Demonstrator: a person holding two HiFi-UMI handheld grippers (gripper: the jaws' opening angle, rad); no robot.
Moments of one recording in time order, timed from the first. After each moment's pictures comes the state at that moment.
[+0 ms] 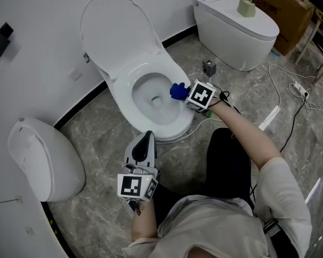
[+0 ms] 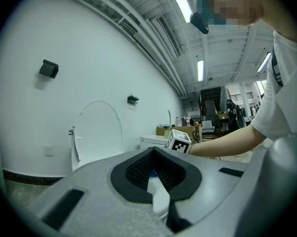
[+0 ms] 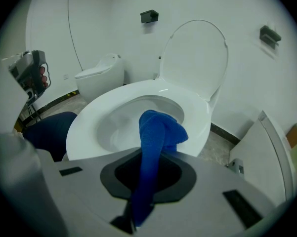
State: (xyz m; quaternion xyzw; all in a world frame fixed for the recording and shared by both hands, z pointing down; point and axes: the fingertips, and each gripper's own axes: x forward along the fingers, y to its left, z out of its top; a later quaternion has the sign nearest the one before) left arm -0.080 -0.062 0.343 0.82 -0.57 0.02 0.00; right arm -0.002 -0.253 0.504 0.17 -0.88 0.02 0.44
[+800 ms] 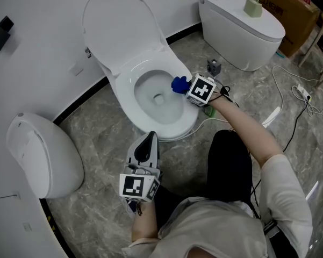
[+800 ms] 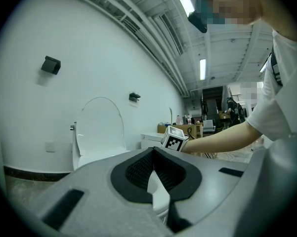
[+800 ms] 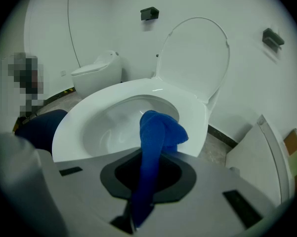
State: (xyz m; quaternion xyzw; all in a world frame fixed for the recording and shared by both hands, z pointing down) left arm -0.084 -0.065 0.358 0.82 -0.57 0.02 0.02; right arm -0.012 -0.280 0.508 0.17 -0.88 0.00 0.45
